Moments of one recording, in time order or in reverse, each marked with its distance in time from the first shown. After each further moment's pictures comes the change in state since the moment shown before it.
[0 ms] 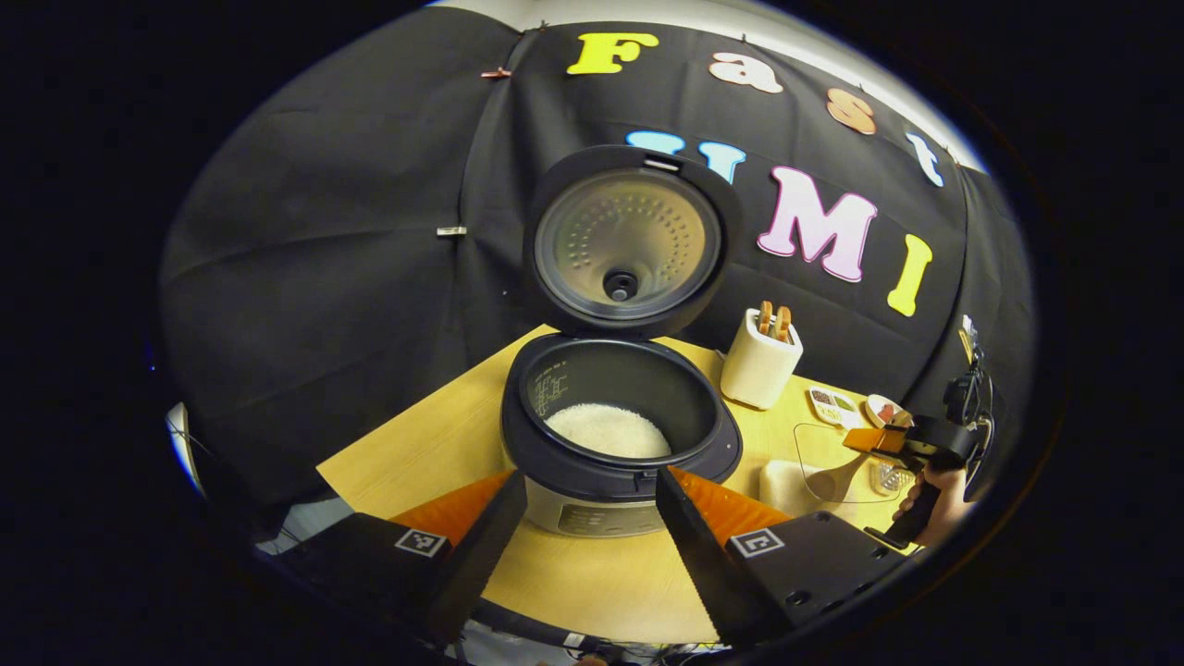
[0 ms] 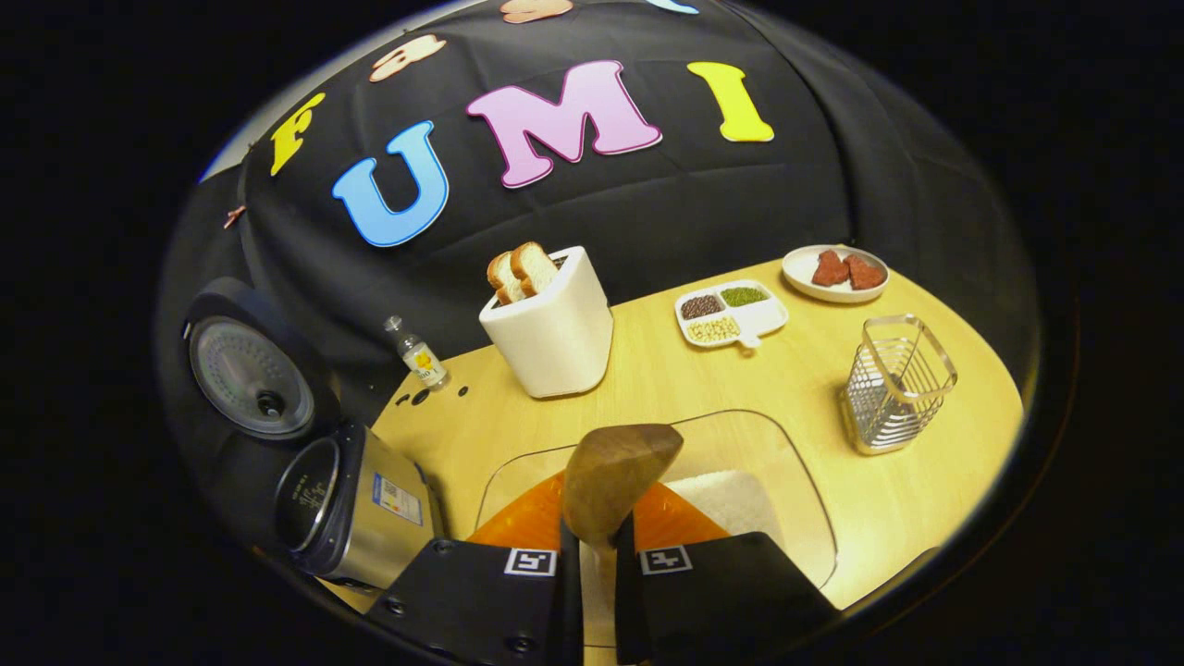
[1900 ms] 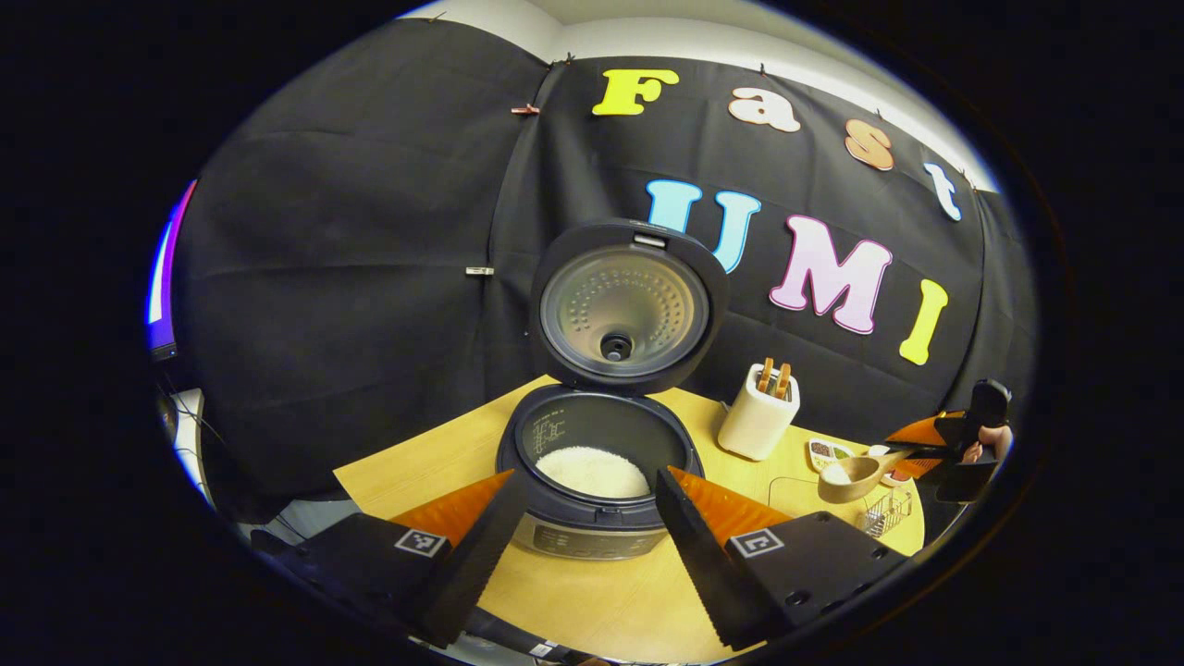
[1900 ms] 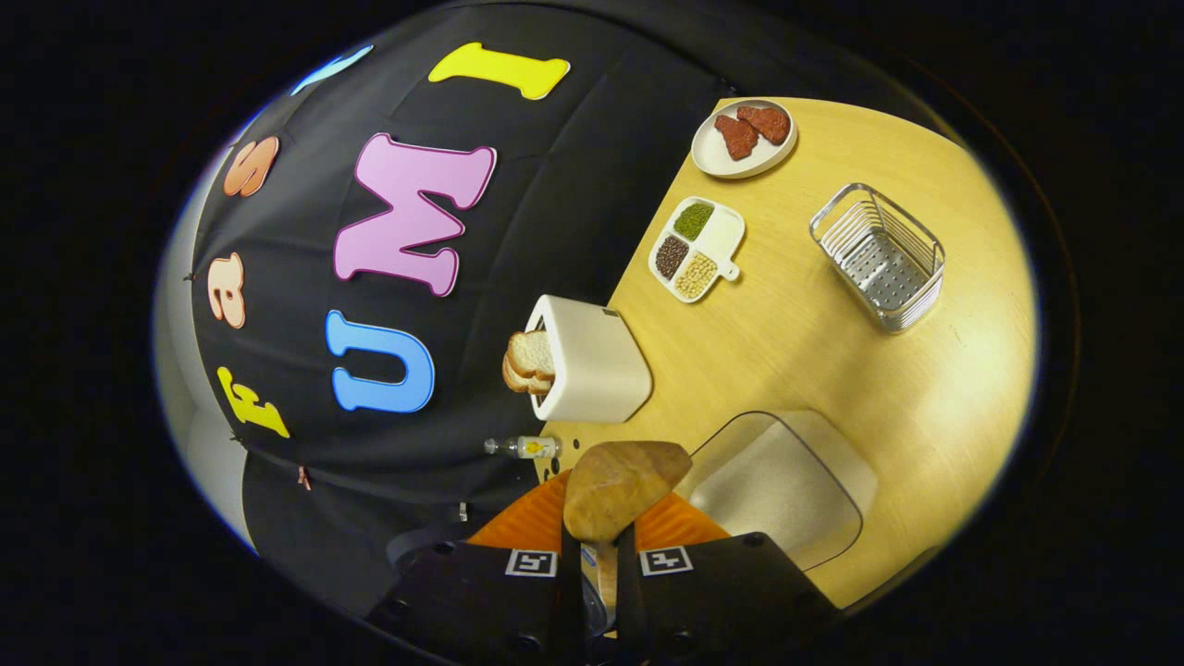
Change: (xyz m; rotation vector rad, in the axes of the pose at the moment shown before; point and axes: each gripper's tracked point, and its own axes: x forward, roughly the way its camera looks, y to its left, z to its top) left arm -0.040 -0.031 0.053 -0.037 -0.154 0.091; right arm -0.039 -0.005 0.116 0.769 0.160 0.178
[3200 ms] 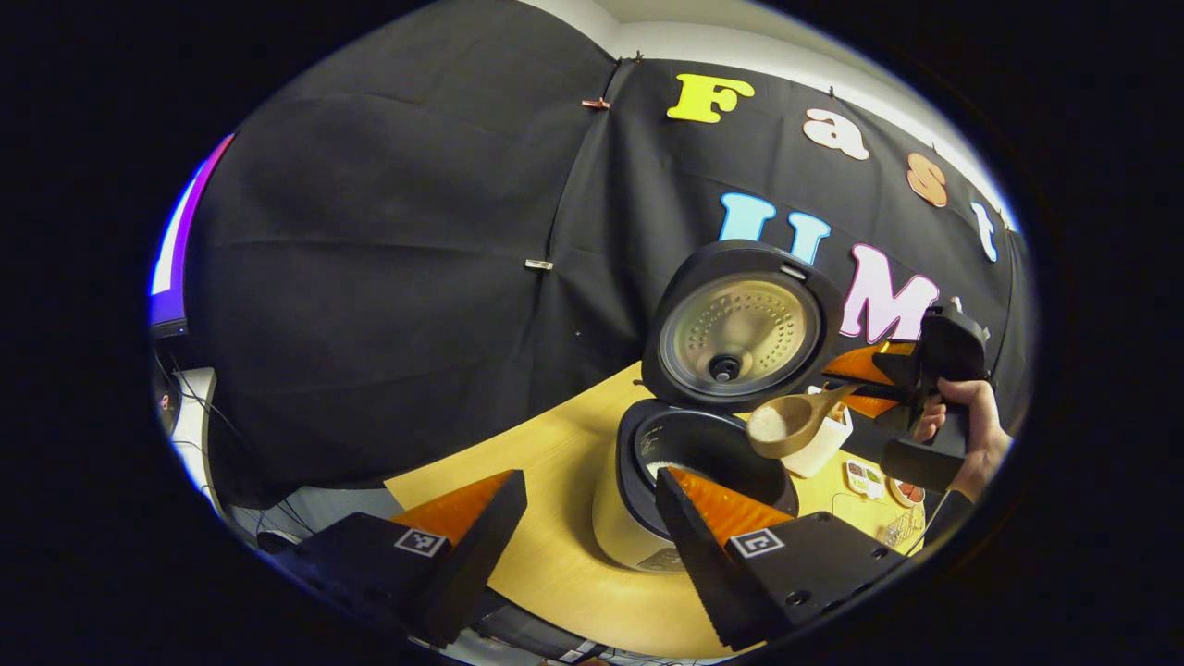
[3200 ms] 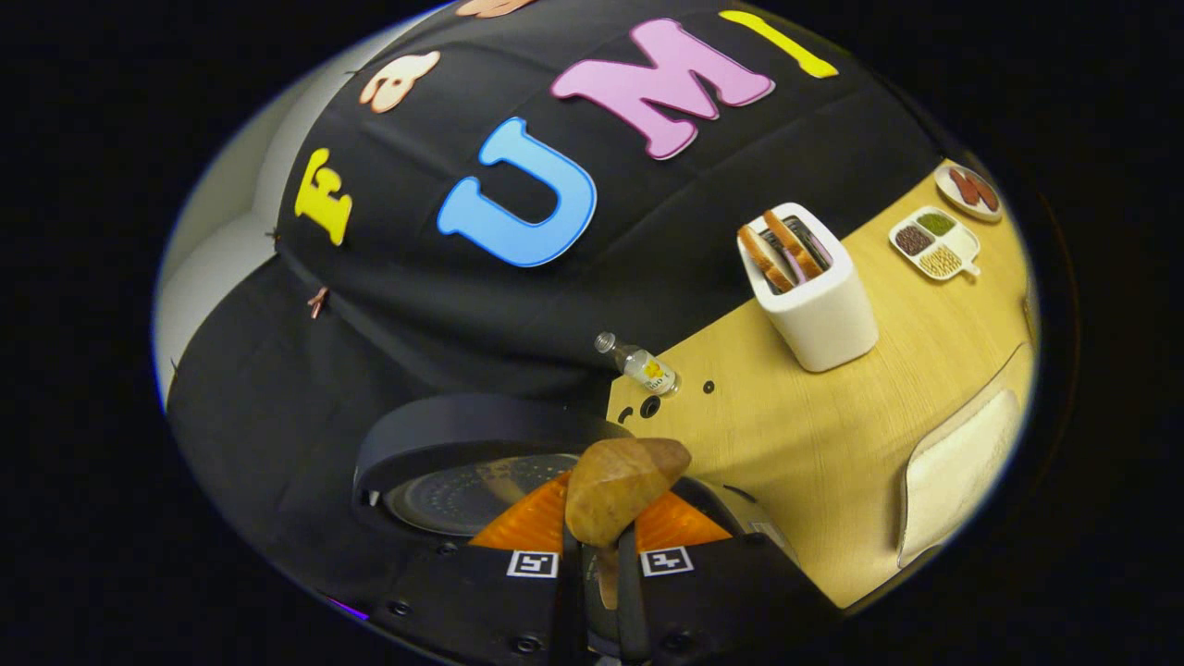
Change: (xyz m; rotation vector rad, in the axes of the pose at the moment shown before) left arm 0.020 0.124 0.010 -0.087 0.006 0.069; right arm 0.100 0.160 -0.232 -0.593 0.067 0.205
